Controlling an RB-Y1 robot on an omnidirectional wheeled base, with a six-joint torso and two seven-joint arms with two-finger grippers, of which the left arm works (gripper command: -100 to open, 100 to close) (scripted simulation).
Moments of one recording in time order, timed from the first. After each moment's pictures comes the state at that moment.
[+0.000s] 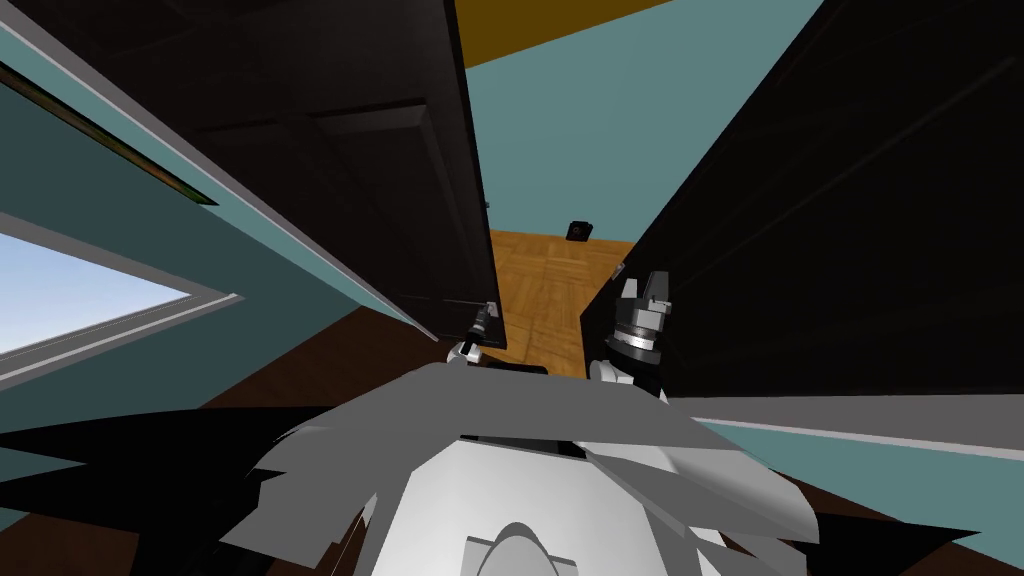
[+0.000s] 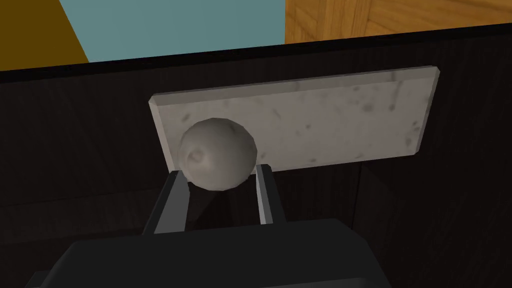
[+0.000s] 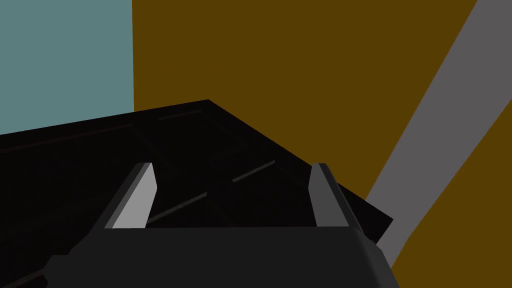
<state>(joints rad) -0.20 0.06 0.03 -0.56 -0.11 -0.83 0.10</state>
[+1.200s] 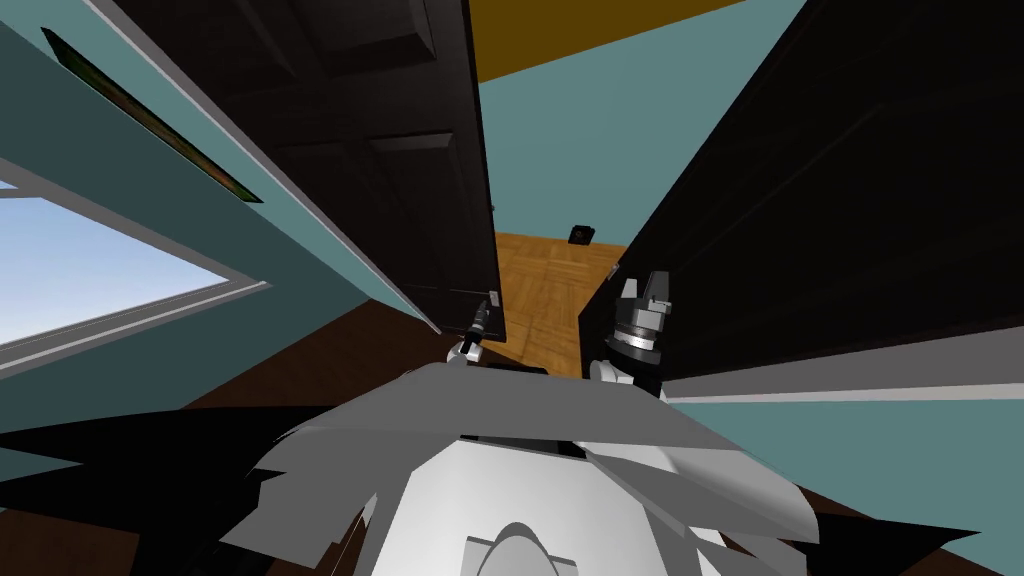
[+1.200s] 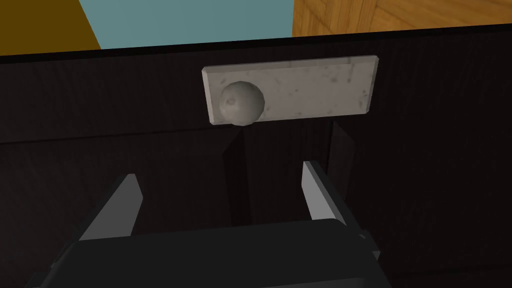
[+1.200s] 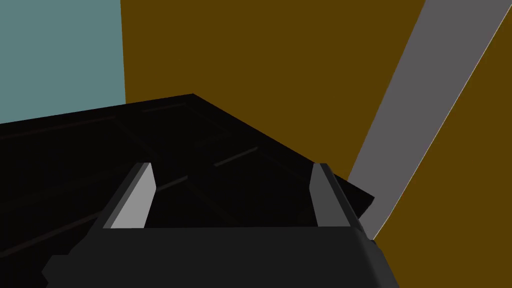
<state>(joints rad) -0.21 0.06 0.05 -0.54 -0.09 -0.84 0.10</state>
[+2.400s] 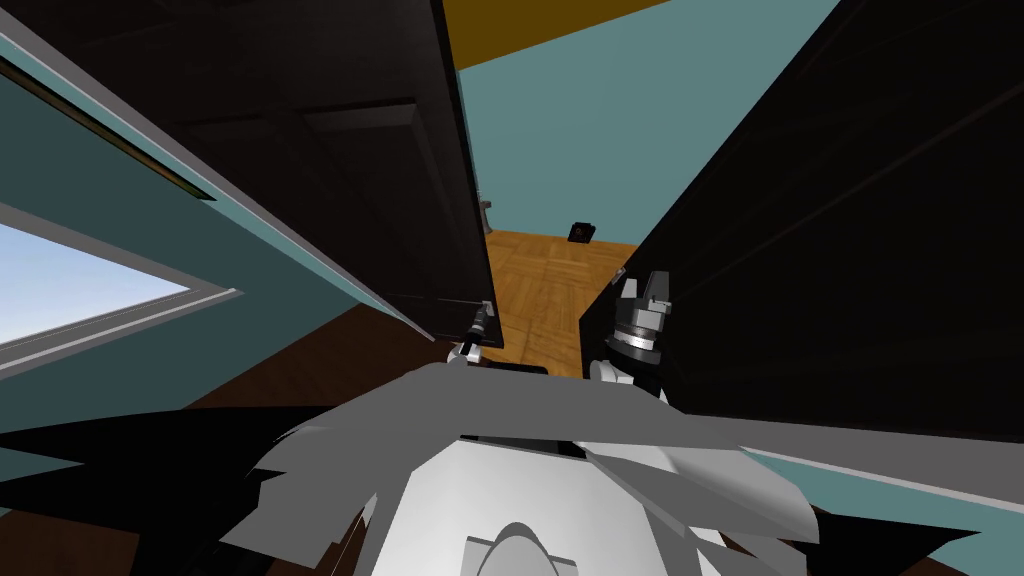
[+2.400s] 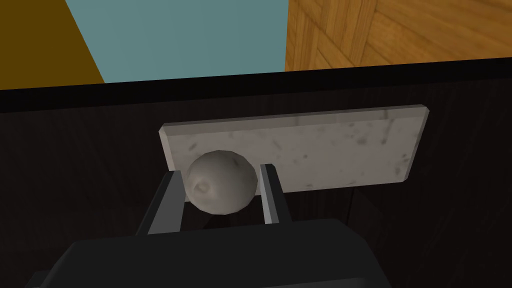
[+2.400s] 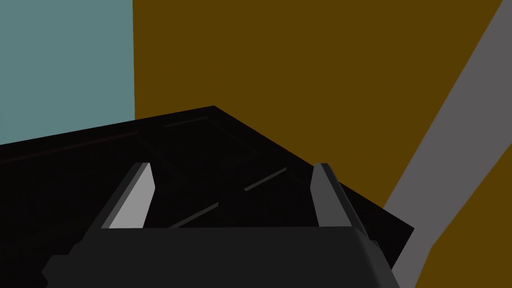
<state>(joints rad) -0.20 0.05 0.05 -0.53 -0.08 -0.85 0.09</state>
